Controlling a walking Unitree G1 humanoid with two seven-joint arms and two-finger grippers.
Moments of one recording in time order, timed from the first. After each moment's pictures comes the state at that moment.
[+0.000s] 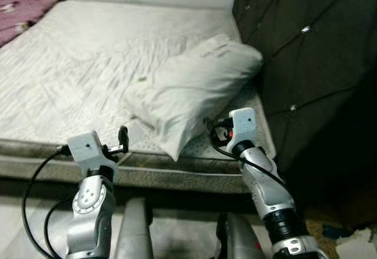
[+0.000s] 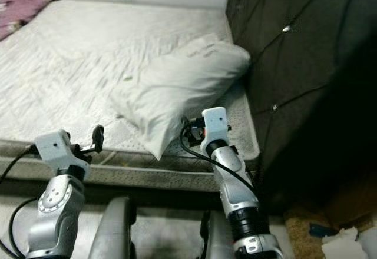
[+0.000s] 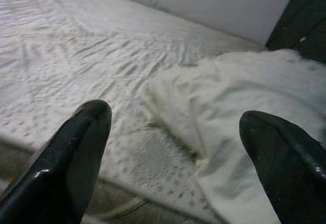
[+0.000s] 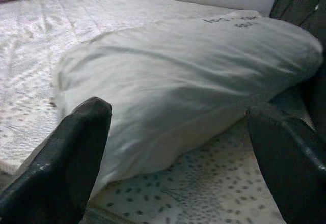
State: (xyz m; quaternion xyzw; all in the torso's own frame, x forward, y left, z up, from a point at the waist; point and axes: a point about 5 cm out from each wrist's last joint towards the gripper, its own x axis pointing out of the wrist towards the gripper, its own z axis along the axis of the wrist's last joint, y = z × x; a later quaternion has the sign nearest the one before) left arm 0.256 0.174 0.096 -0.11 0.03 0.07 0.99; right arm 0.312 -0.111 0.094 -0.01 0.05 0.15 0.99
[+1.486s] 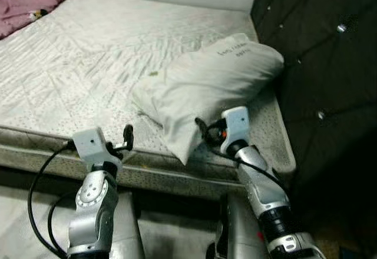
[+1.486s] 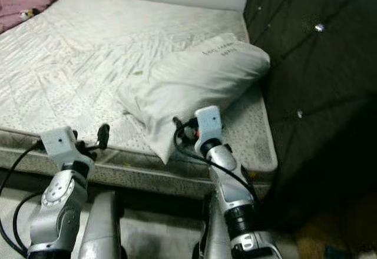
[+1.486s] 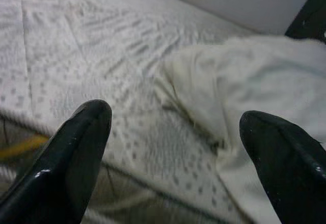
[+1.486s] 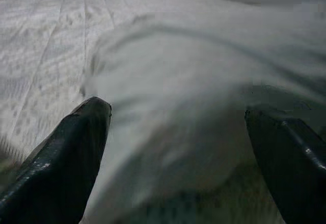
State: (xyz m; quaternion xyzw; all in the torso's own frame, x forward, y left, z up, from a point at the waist) left arm 0.259 0.168 0.090 -0.13 0.06 0.05 0.99; right arm 0.313 -0.097 0.090 -0.01 0.06 0.19 0.98
